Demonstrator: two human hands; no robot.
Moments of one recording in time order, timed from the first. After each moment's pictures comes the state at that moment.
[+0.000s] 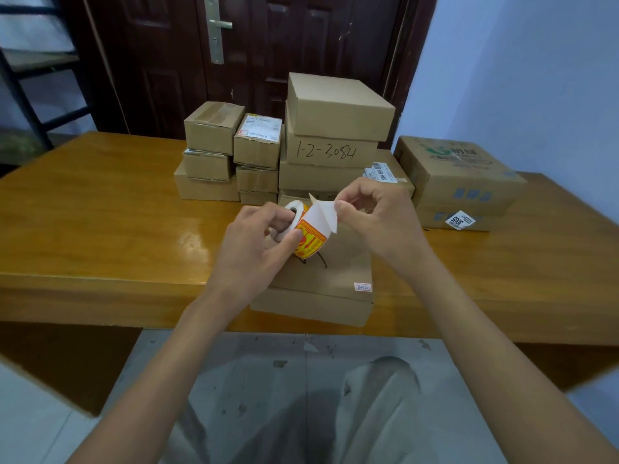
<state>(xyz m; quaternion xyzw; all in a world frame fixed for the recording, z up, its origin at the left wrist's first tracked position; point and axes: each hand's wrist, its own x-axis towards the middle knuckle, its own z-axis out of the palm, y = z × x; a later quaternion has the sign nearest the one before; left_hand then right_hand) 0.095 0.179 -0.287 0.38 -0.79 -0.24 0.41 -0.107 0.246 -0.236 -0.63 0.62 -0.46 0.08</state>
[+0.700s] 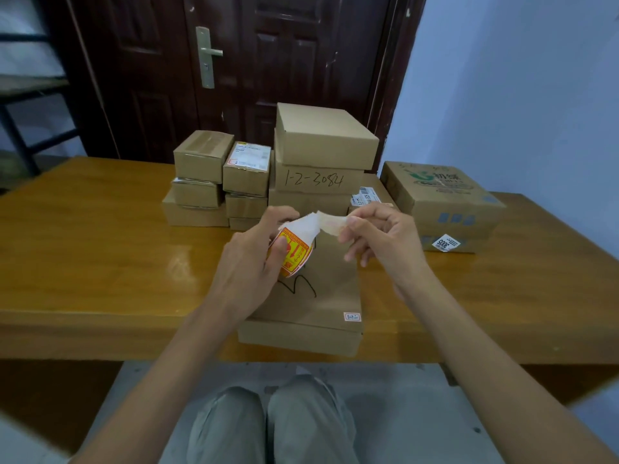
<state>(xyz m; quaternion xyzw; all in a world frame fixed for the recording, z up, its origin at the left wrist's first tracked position) 0.080 0.153 -0.278 0.29 -0.85 -0.15 0.42 -0.136 0.247 -0.234 -0.49 0.58 -0.60 0.26</state>
